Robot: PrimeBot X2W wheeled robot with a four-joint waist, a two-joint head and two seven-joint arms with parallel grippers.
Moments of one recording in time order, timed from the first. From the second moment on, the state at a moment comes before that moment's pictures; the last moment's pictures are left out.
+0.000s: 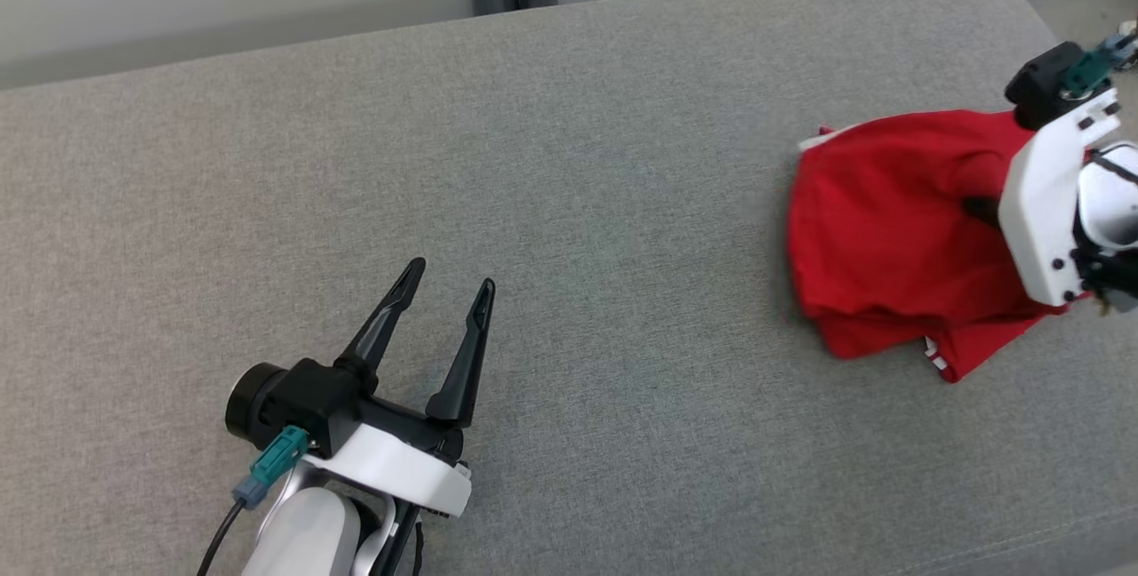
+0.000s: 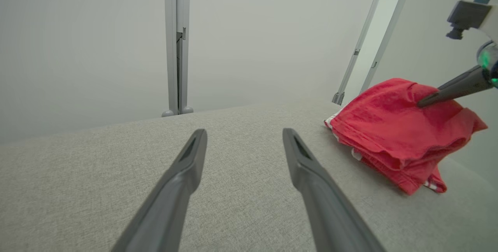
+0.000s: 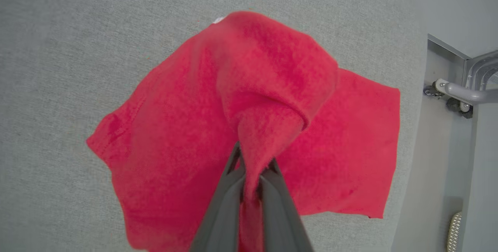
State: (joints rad) left arm -0.21 0.06 -0.27 0.20 -0.23 -0.13 -0.26; right arm -0.97 -0.71 0.92 0.43 0.89 0.13 0.68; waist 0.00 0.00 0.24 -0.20
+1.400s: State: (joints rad) left arm -0.22 0.07 -0.27 0.22 -0.25 -0.13 -0.26; right arm -1.18 -0.59 1.07 0.92 0.68 0.13 0.52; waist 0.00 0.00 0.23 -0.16
